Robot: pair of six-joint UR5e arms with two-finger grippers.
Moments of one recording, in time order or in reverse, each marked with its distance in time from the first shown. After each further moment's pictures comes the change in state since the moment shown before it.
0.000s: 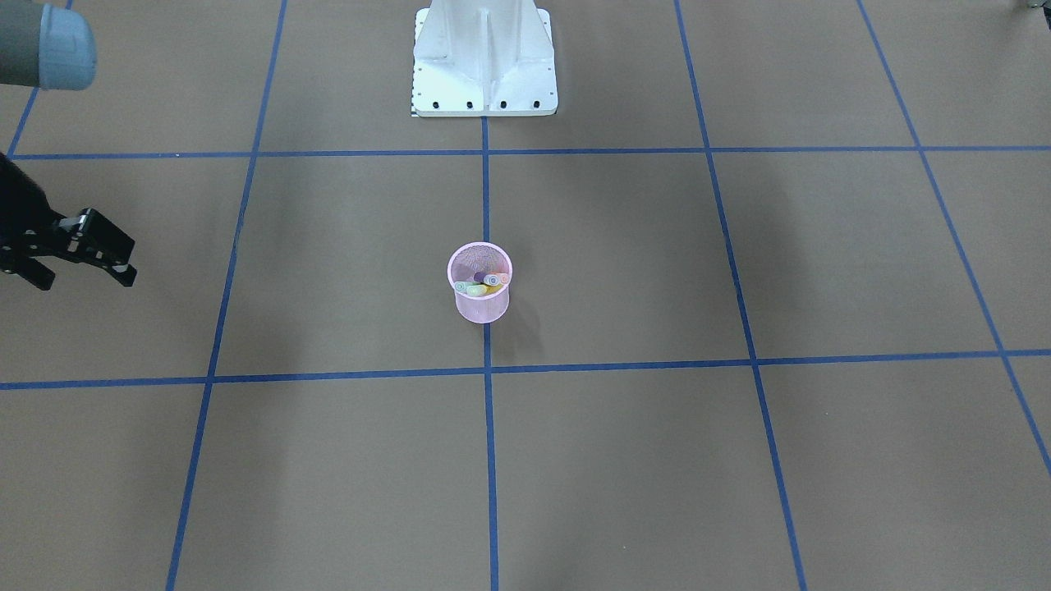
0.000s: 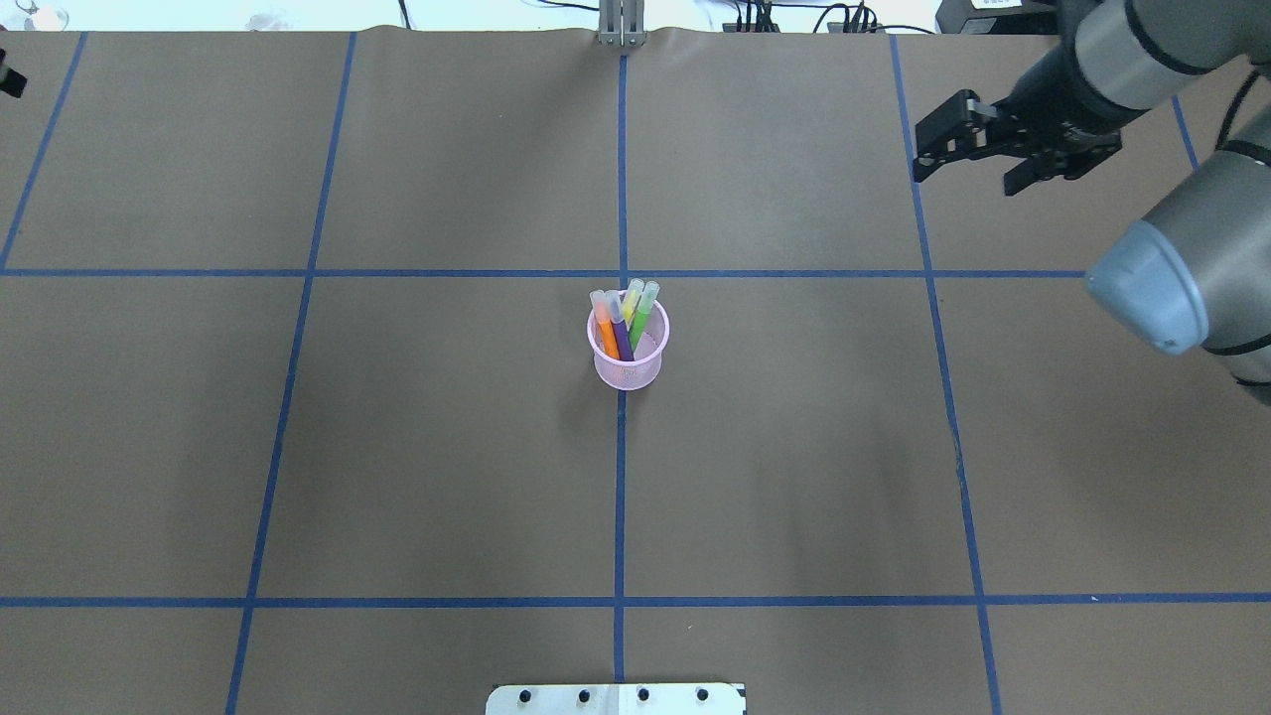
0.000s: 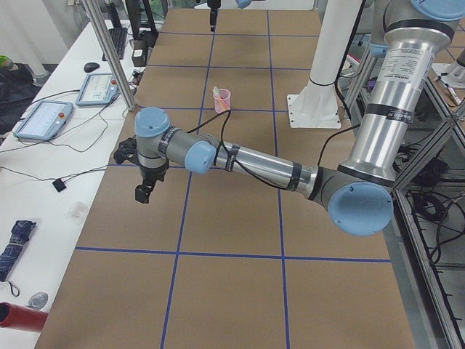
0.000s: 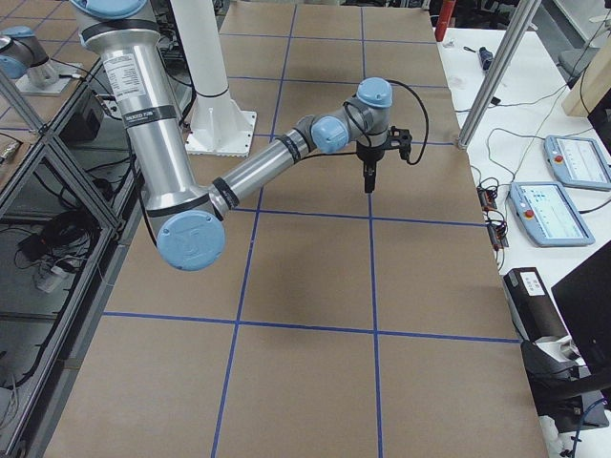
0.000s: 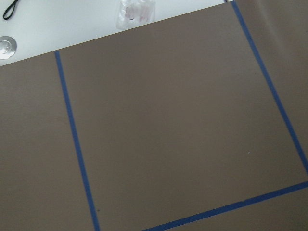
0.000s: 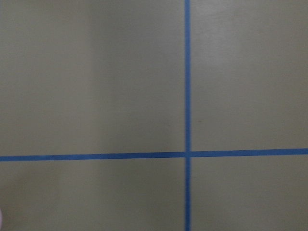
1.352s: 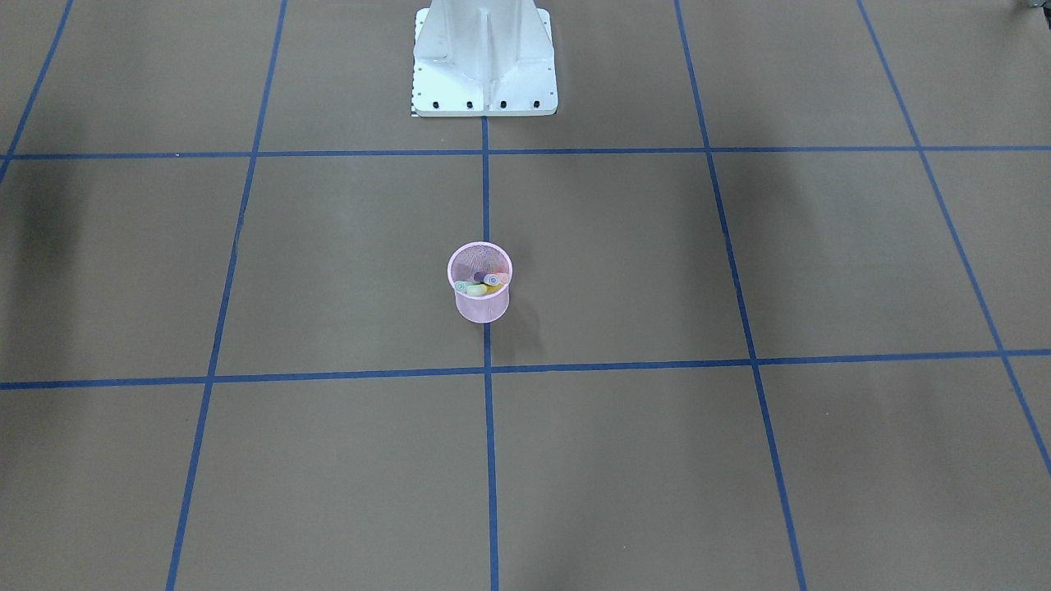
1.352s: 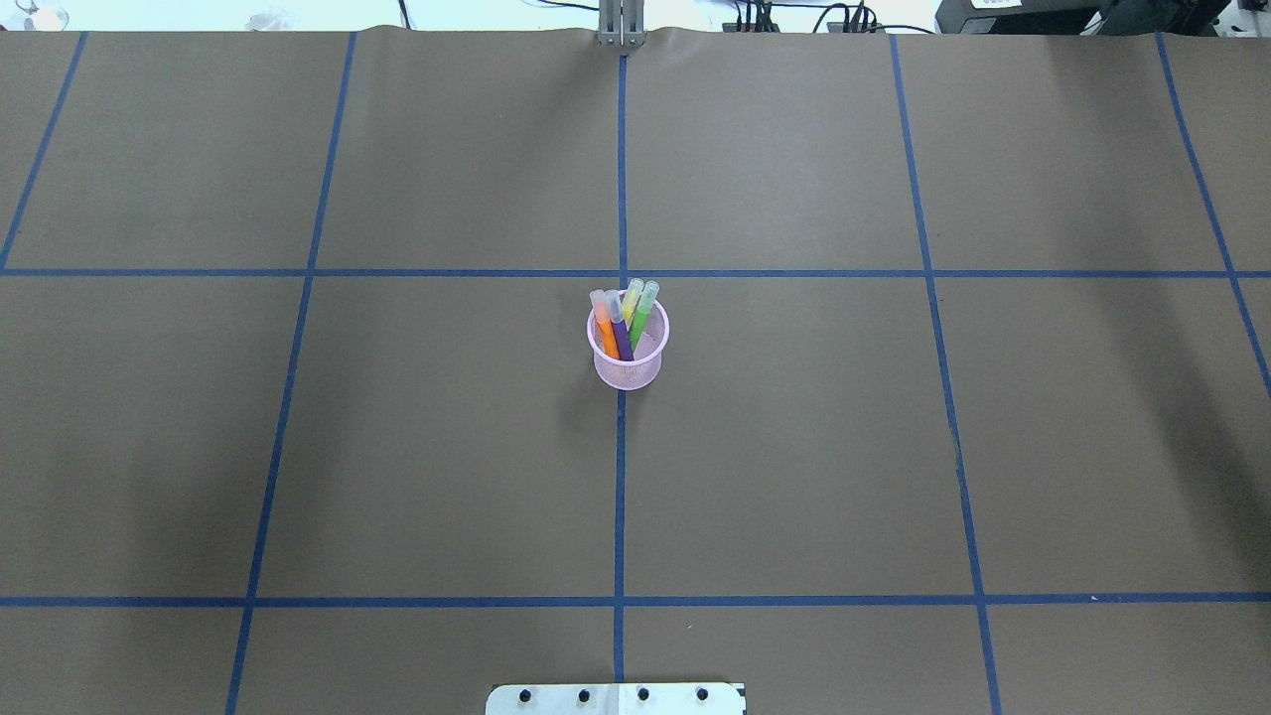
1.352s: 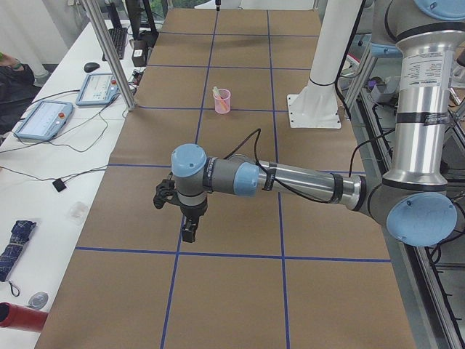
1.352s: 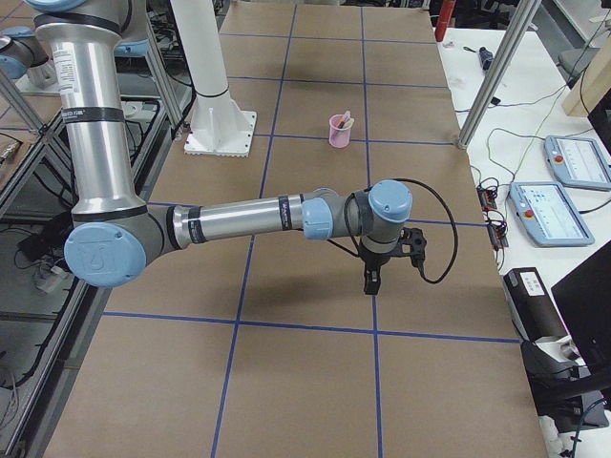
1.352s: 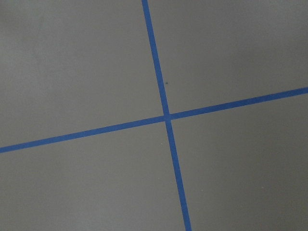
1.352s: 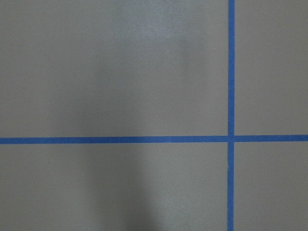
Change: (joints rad) left arm -0.030 0.231 -0.158 0.214 -0.012 0.042; right arm 0.380 -0.147 -0.262 0.001 0.147 -0.519
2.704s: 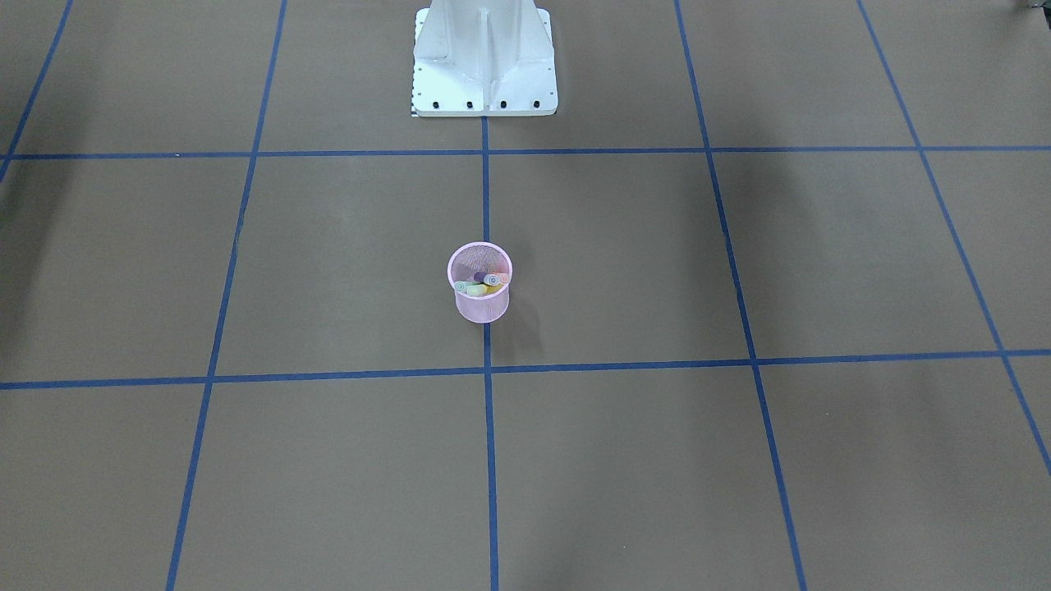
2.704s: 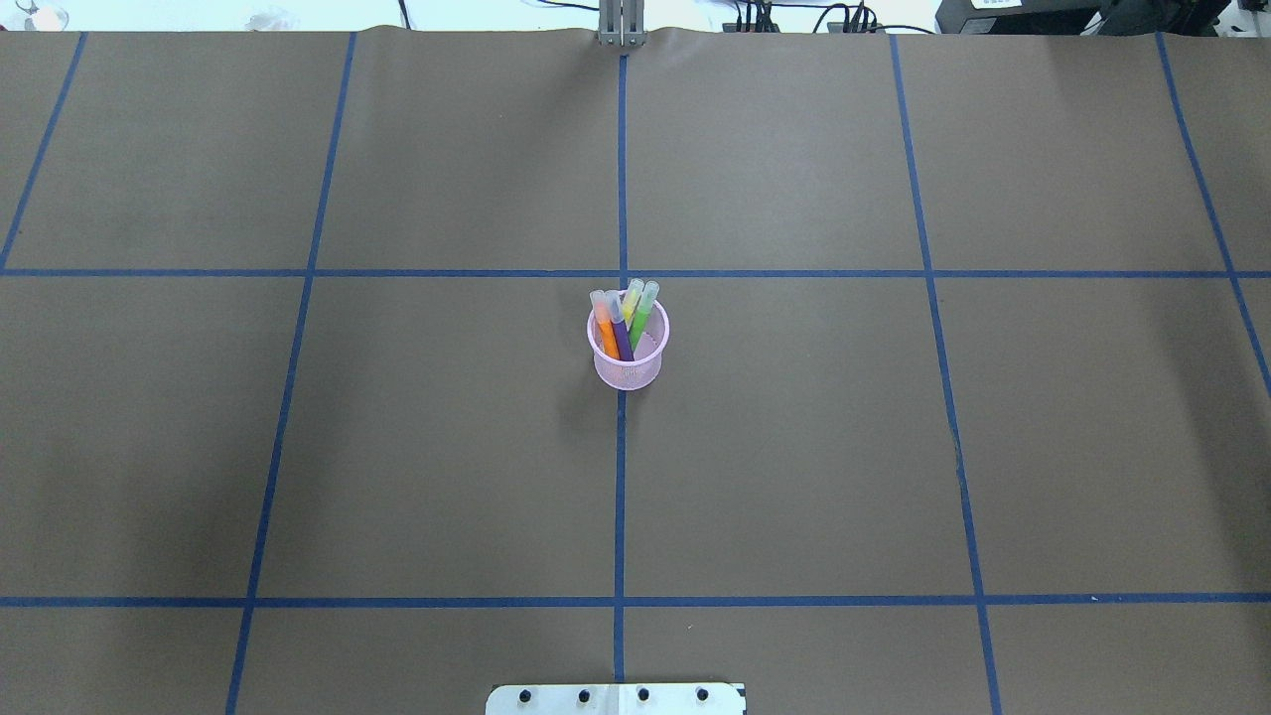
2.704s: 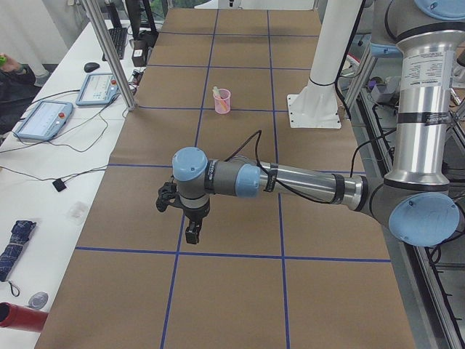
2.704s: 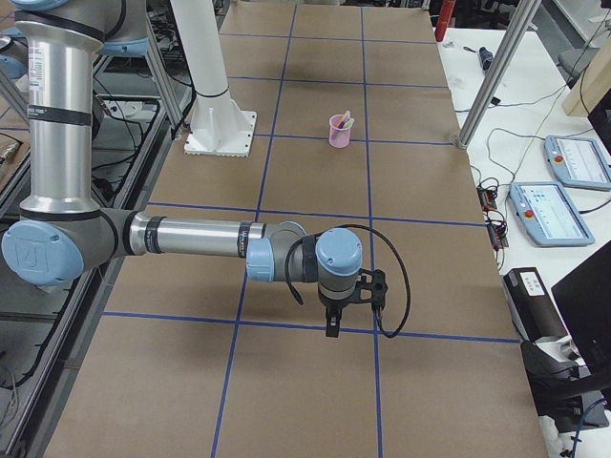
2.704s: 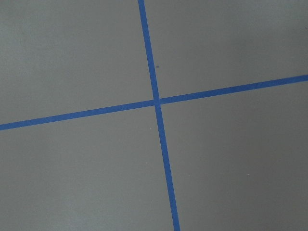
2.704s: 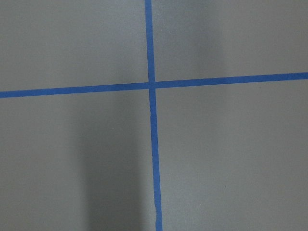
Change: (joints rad) left arm 0.000 0.009 0.005 0.004 -0.009 0.002; right arm 0.077 -0.182 0.023 0.100 0.011 -0.073
